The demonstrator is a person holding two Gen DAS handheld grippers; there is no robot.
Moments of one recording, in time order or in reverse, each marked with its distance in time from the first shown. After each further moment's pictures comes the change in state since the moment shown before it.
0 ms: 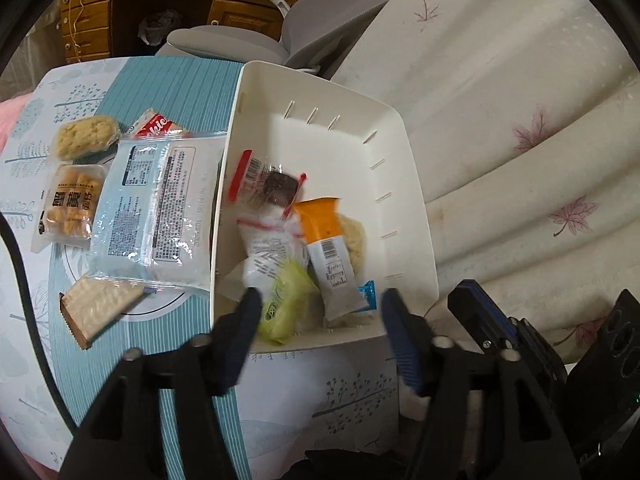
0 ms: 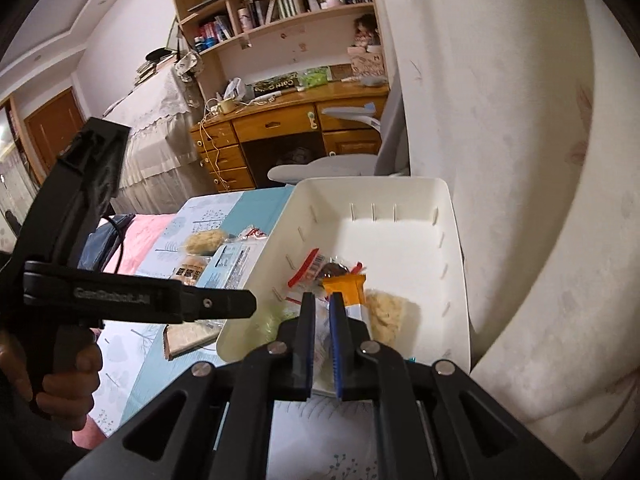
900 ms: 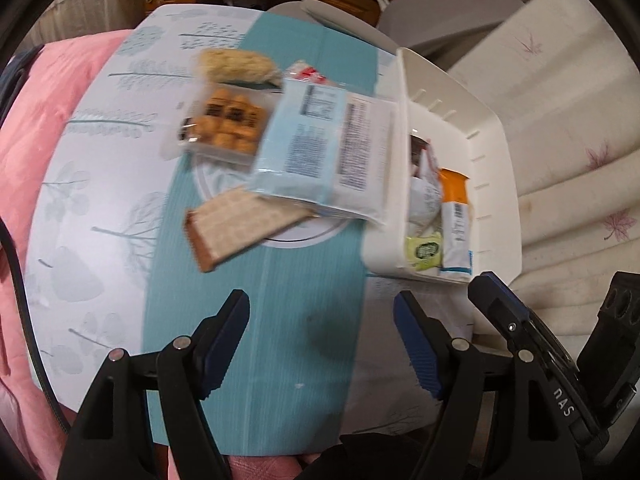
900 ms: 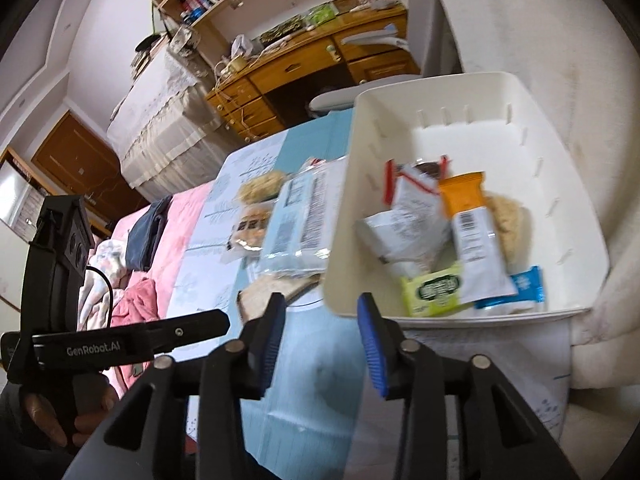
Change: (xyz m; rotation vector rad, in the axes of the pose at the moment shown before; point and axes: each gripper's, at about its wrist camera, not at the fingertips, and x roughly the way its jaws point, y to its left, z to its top) left arm -0.055 0.125 -0.054 -0.179 0.050 0.168; right arm 0.053 0.069 -0.030 0.185 0.230 0.181
